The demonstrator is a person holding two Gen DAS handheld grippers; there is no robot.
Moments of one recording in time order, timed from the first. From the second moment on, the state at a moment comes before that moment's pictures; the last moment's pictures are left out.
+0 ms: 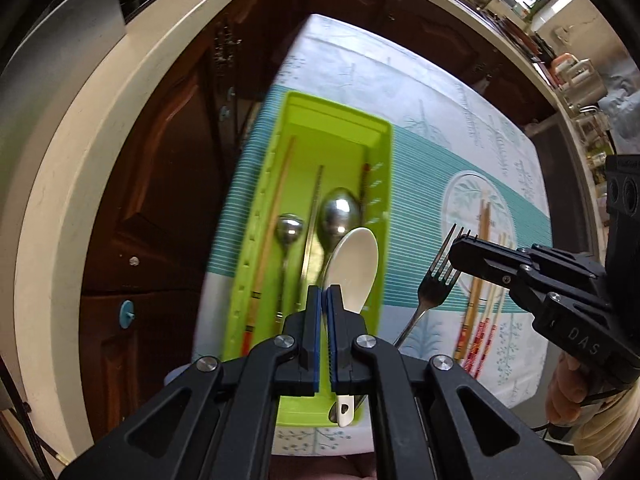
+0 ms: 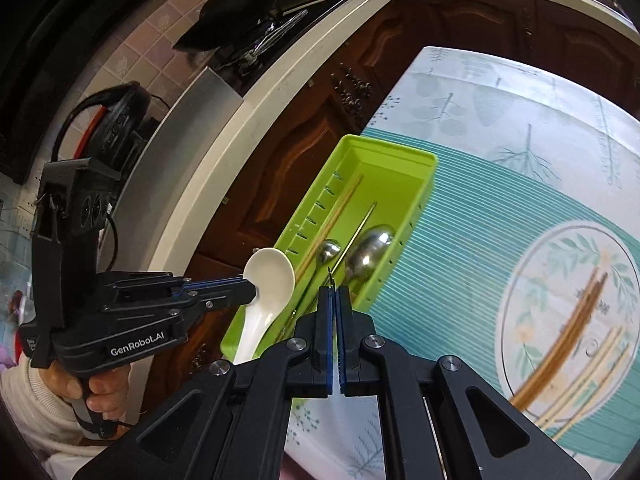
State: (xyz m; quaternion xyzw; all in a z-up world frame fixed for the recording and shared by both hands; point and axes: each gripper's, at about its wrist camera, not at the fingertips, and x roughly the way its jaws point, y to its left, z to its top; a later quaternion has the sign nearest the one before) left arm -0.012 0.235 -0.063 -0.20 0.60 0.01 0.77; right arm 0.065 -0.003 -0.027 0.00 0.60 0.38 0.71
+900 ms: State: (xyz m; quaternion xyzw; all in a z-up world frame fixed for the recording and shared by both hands) left arm 0.008 0.216 -0.109 -0.14 0.63 0.00 0.77; right arm 0.071 0.014 -0.074 0.00 0.62 0.30 0.72
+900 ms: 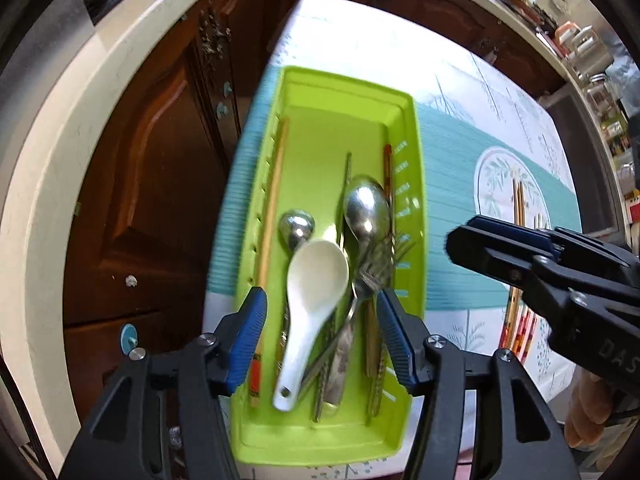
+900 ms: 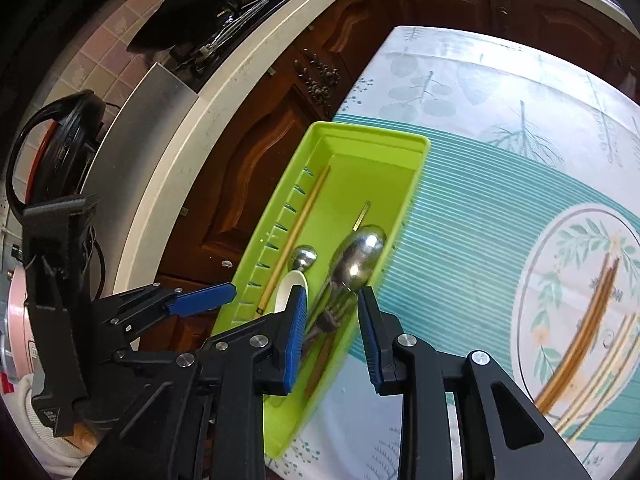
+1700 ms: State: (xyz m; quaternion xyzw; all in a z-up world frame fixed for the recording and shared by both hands) left arm 0.039 0.101 -0.066 -0.07 0.64 -0.03 0.76; right arm 0.044 -0.176 -0.054 0.08 0.64 0.15 0.75
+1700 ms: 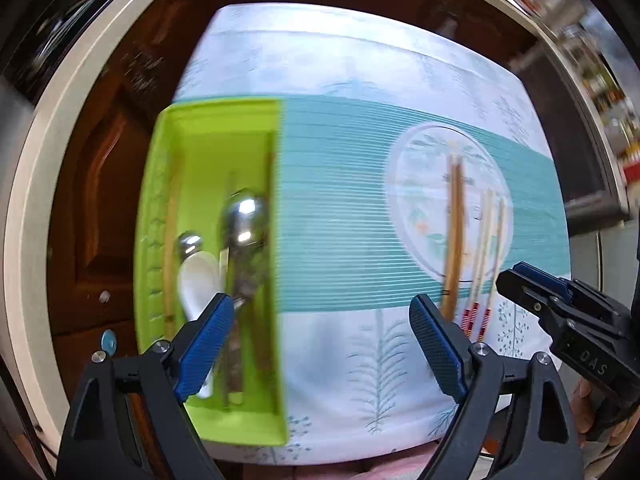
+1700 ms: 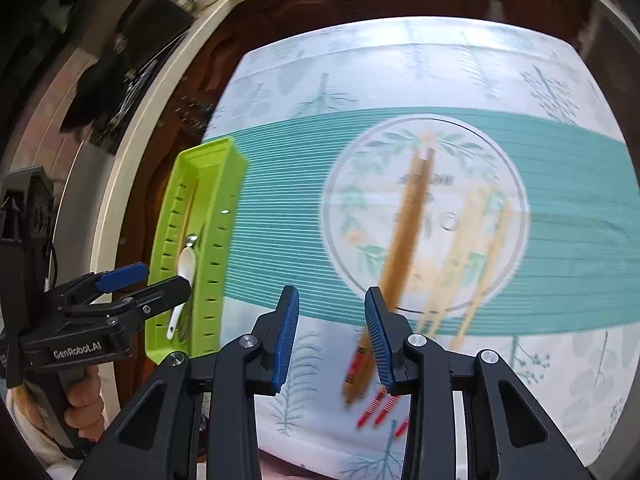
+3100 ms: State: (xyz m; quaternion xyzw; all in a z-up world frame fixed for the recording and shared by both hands) left arm 0.064 -0.030 -0.110 -0.01 0.65 -0.13 0.75; right arm 0.039 -0.224 -0.156 0.02 0.68 0.01 0.73
